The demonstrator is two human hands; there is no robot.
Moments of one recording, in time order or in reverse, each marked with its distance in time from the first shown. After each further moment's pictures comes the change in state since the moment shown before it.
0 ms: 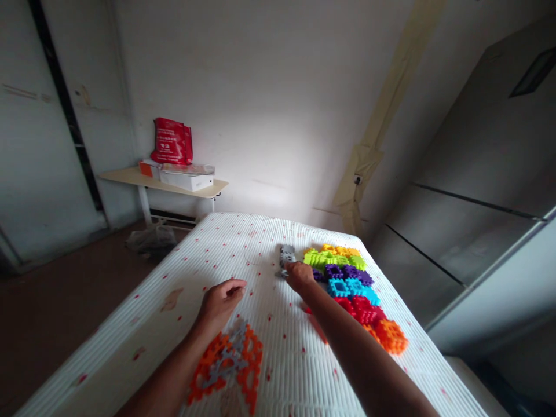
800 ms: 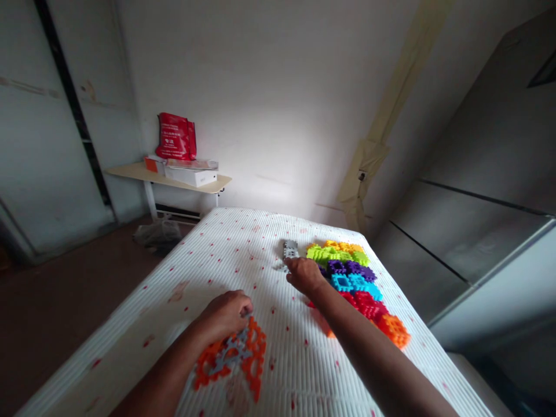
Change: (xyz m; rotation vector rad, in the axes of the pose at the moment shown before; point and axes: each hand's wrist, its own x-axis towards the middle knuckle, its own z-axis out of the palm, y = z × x) left_hand -0.020 0.005 -0.013 0.573 -0.493 0.165; right_hand -0.033 -0.003 -0.031 -0.004 0.049 -0.141
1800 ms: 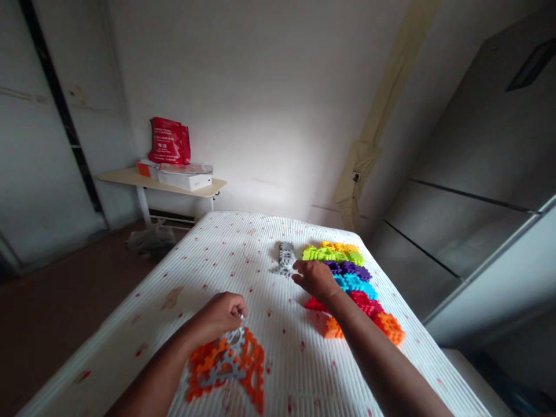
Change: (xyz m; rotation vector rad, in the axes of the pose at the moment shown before) left_hand 0.000 0.004 -0.010 -0.299 -0.064 -0.077; right_hand -0.030 0.024 -0.017 0.201 0.040 0.105
